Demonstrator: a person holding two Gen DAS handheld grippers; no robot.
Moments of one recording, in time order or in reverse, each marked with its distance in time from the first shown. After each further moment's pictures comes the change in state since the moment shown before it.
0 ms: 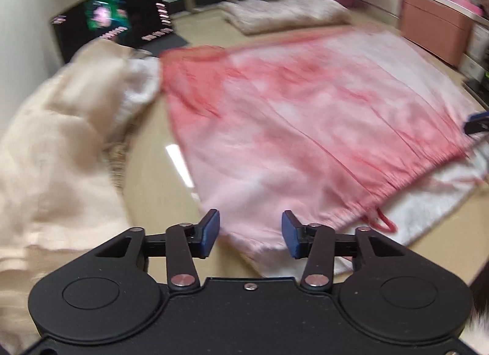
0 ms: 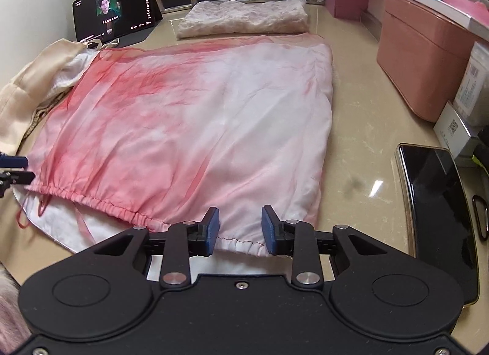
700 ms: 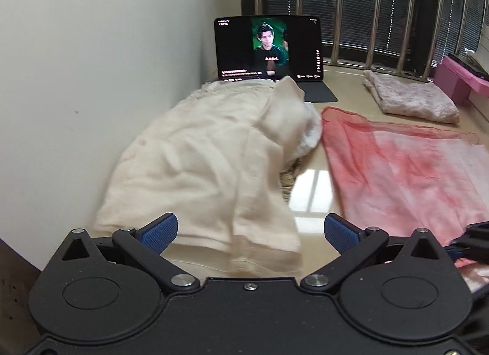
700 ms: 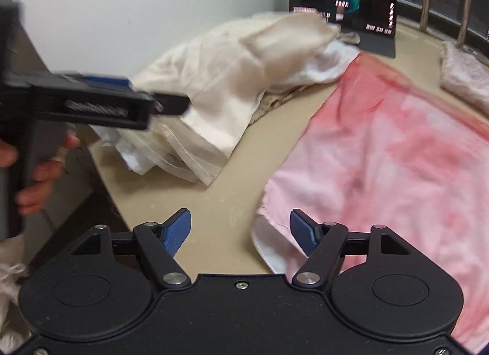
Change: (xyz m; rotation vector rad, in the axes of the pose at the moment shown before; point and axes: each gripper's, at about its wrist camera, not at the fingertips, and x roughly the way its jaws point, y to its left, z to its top) left arm -0.096 0.114 0.002 -0.368 -0.090 0.259; right arm 0.023 0.284 0.047 -0.434 0.154 0.362
